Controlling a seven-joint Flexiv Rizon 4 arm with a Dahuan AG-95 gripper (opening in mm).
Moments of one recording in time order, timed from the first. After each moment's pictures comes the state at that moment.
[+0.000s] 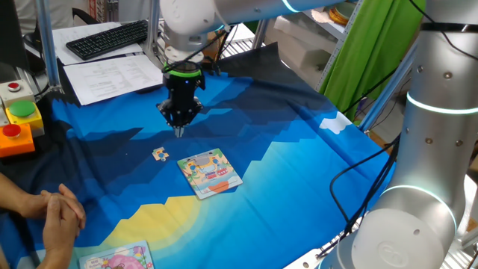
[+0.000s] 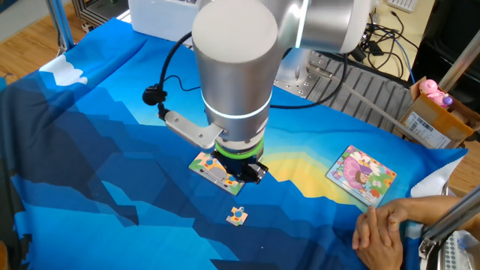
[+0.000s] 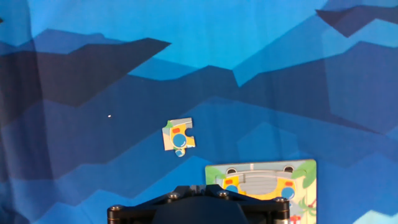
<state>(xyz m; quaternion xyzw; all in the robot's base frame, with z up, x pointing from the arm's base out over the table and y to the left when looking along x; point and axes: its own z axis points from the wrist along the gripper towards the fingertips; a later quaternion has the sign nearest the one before) 0.541 0.102 0.106 -0.05 -0.99 -0.02 0.10</state>
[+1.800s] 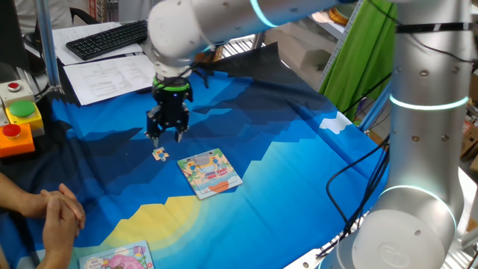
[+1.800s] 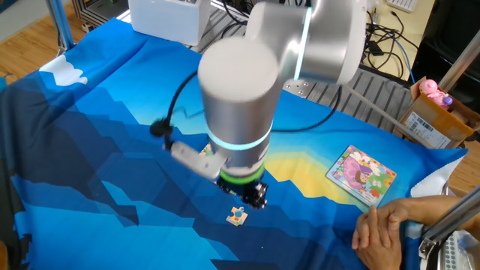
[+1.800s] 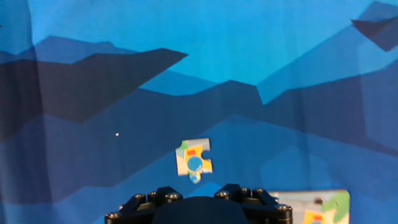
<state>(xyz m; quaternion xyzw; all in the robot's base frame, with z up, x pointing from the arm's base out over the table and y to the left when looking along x) 0.571 0.126 0.048 -0.01 -1.00 -0.03 0.08</state>
